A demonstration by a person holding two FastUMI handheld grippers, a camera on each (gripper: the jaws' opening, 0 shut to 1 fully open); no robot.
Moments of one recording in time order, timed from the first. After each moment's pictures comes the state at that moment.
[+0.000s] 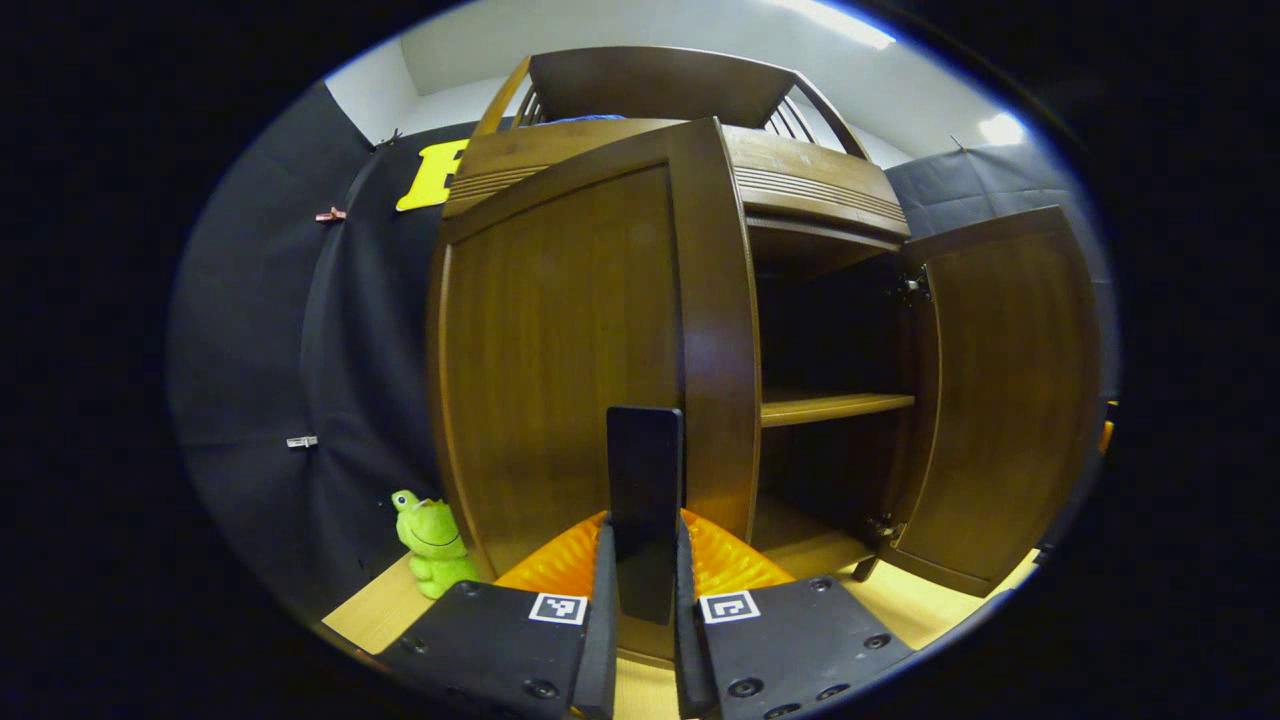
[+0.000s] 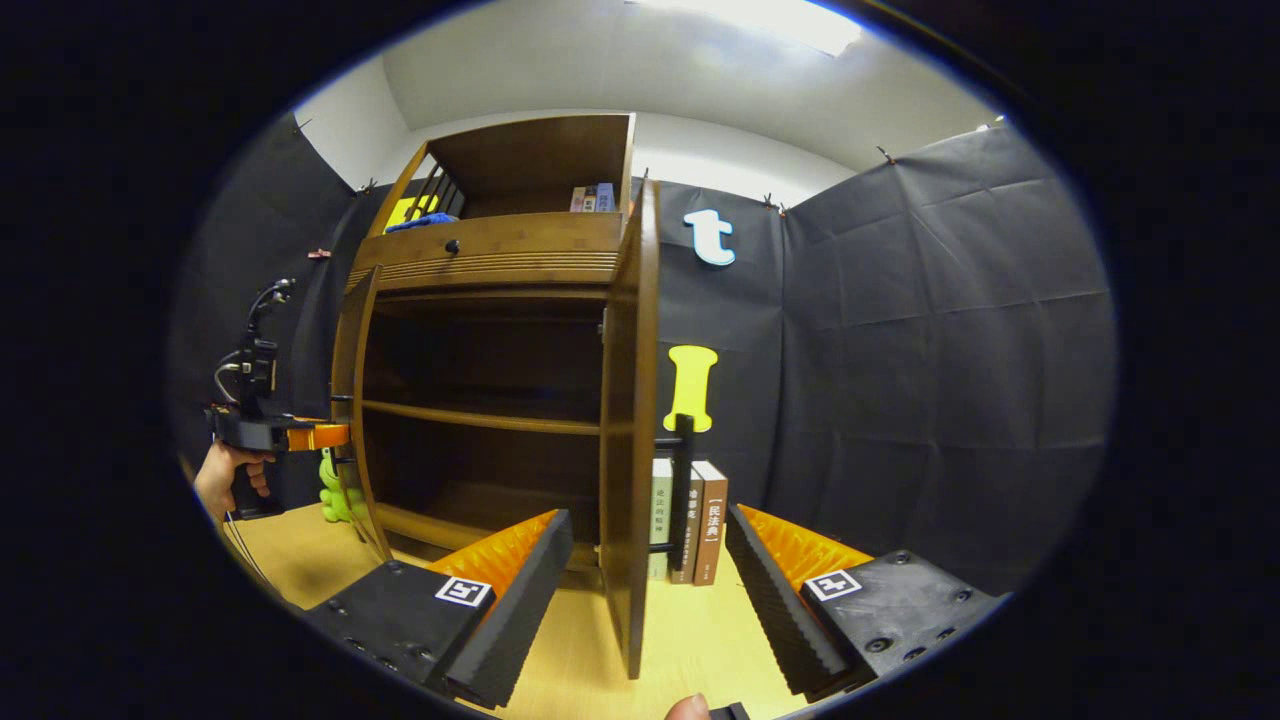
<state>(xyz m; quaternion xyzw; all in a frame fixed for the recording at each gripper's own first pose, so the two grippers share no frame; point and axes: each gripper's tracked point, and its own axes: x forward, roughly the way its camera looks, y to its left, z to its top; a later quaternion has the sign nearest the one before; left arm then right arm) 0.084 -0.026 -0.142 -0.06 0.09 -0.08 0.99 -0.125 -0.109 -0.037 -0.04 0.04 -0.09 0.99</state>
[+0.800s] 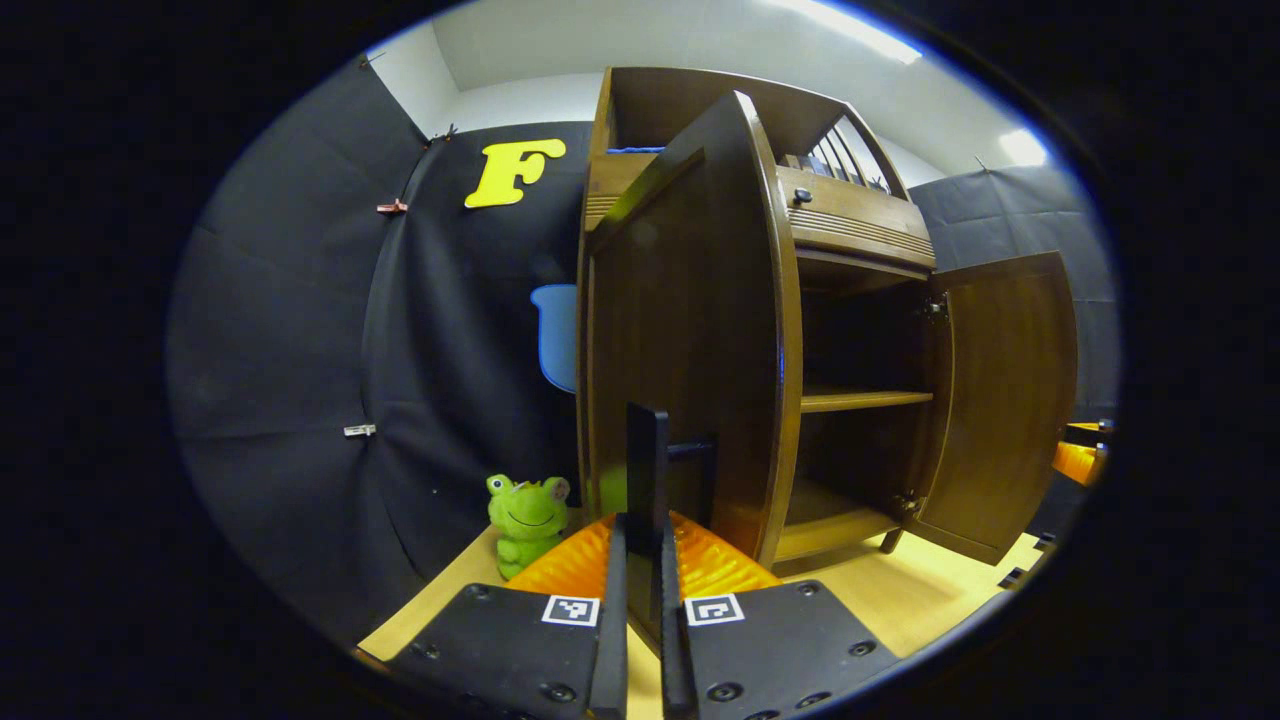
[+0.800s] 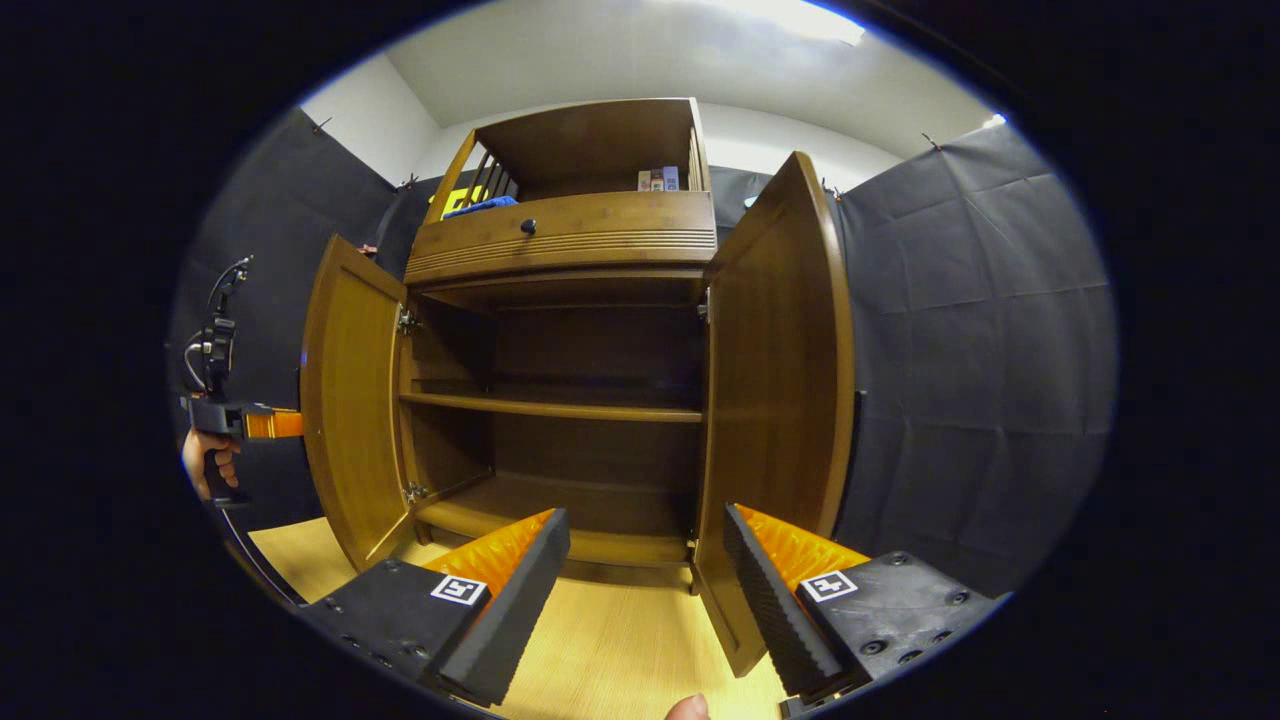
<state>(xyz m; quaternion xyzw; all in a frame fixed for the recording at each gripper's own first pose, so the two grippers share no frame) 0.013 0.101 -0.150 -0.07 0.10 -0.04 0.99 -0.098 -0.018 -0.069 -0.03 0.07 -0.02 1.00</state>
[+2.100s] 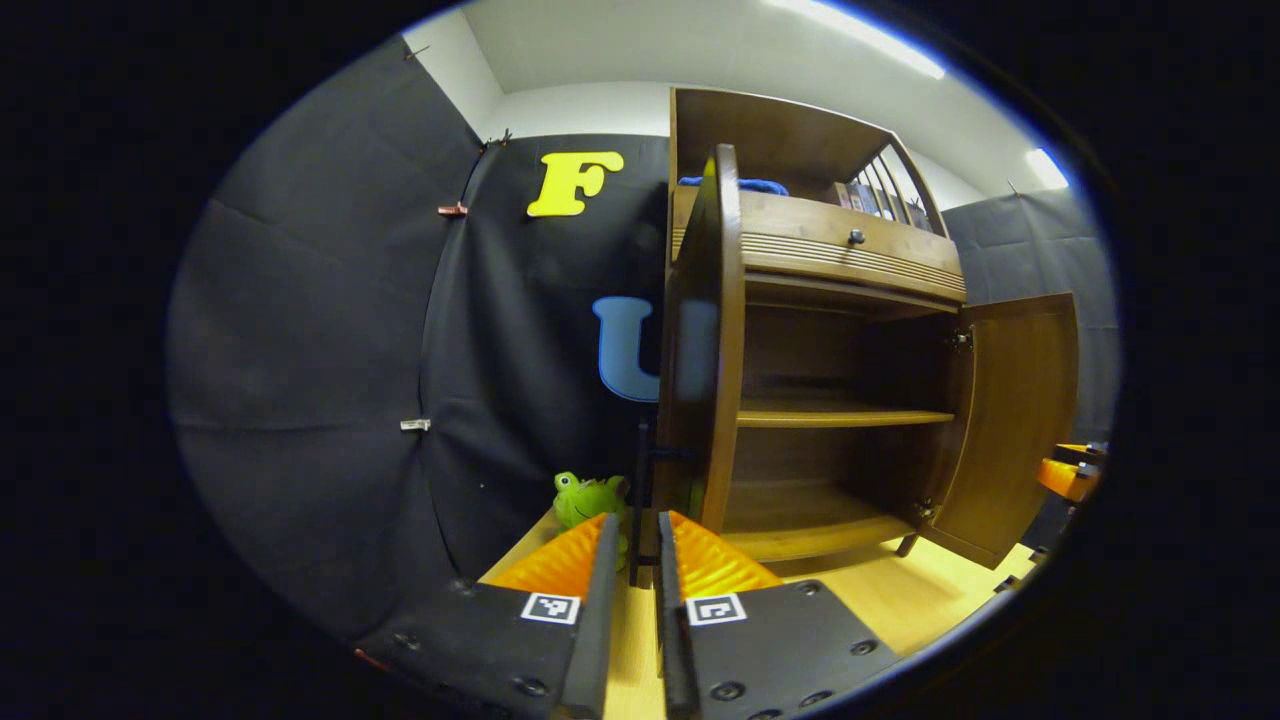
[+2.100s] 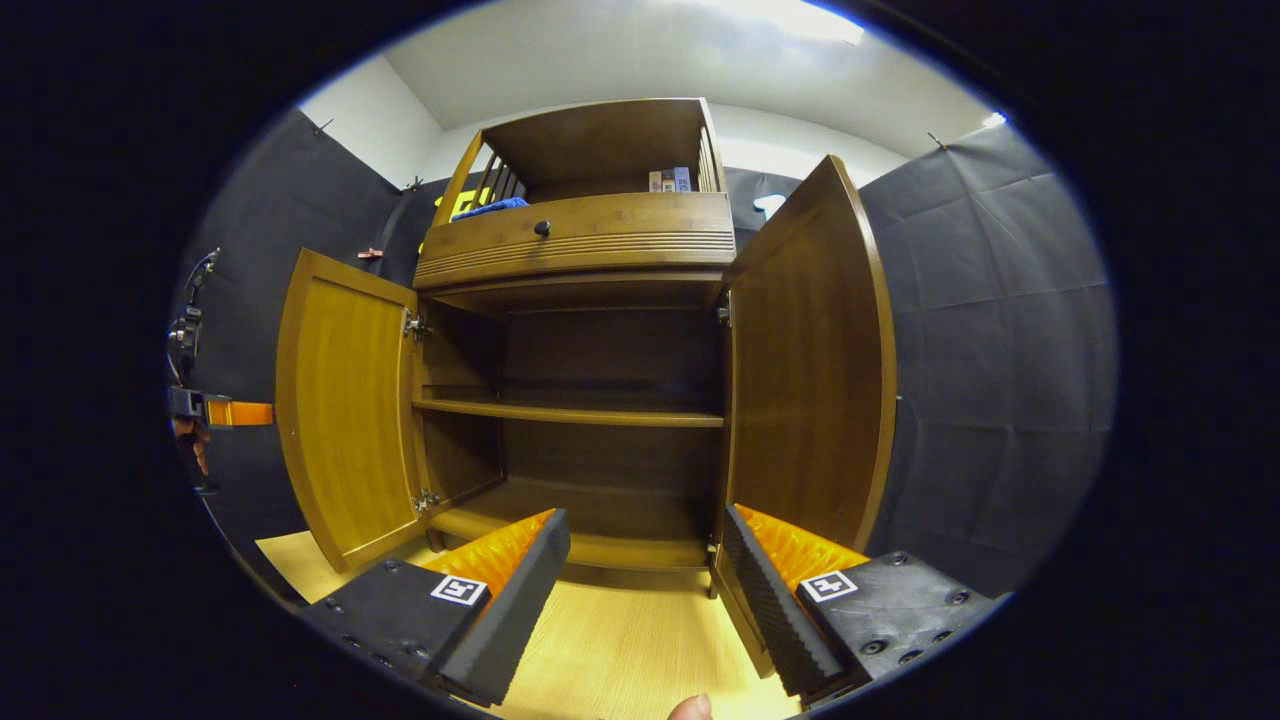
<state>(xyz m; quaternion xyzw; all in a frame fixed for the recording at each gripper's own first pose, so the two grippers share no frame) -0.050 0.164 -0.123 -0.08 0.09 0.00 0.99 -0.093 -0.001 -0.060 -0.02 0.06 -0.02 1.00</state>
